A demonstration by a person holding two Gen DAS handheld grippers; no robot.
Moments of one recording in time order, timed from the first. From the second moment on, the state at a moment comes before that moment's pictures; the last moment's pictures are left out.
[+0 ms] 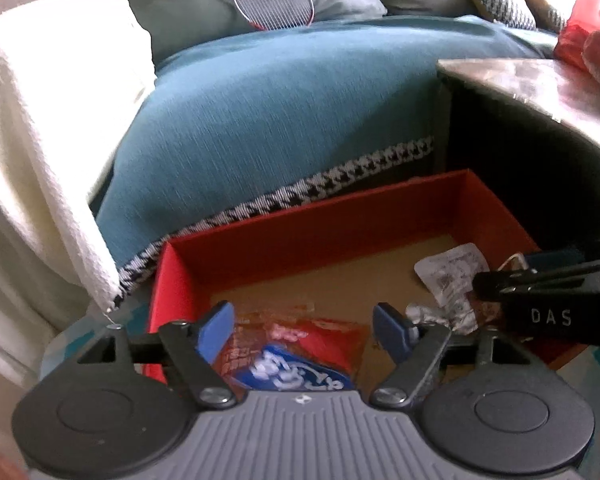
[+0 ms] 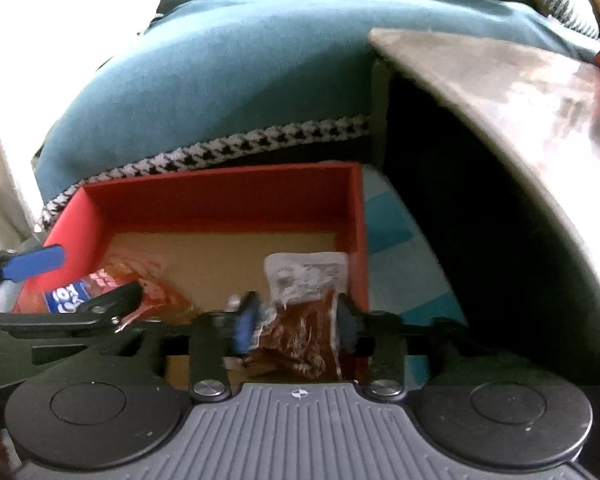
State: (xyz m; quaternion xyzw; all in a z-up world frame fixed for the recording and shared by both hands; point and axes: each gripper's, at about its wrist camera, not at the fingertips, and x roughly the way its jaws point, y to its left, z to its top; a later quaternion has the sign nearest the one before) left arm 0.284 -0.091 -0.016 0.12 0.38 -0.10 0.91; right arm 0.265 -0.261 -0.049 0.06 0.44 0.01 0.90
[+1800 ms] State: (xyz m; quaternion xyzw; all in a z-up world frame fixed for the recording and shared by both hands) left arm 0.132 0.021 -0.003 0.09 0.45 -0.02 0.89; right arm 0.147 -0.153 -0.012 0.01 0.45 0.10 0.89
